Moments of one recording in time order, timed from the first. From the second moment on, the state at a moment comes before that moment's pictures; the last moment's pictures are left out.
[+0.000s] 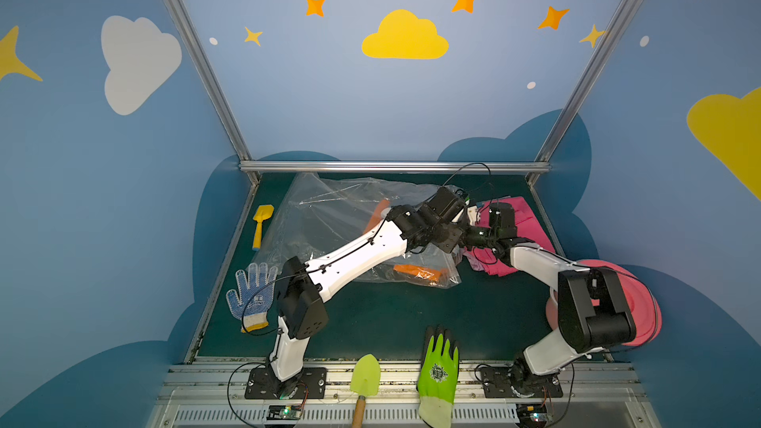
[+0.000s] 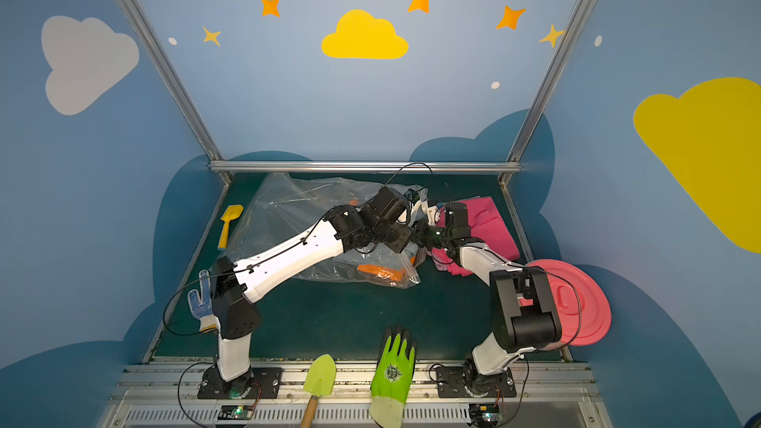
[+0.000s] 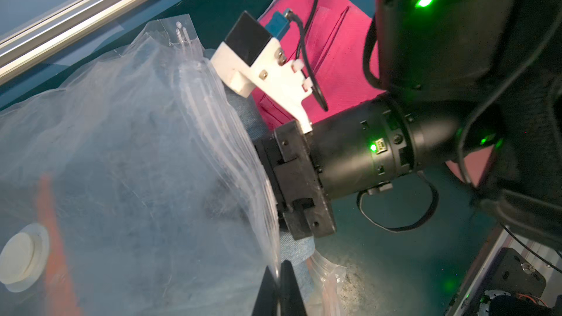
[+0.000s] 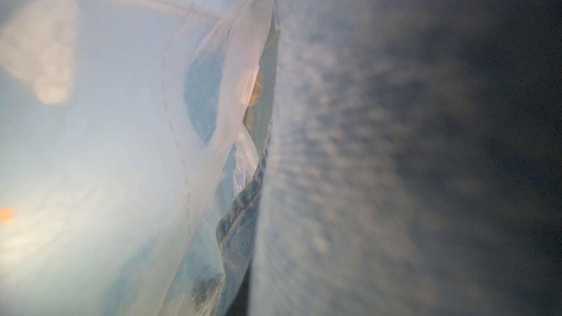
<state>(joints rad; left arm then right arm) -0.95 1.95 1.95 -0.80 -0.08 -0.19 0.20 1.57 0.86 0.12 -0.87 0.76</state>
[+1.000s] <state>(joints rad) -0.95 2.02 2.03 -0.84 -0.09 -0.19 -0.05 1.21 0.81 -0.12 -0.86 0.69</state>
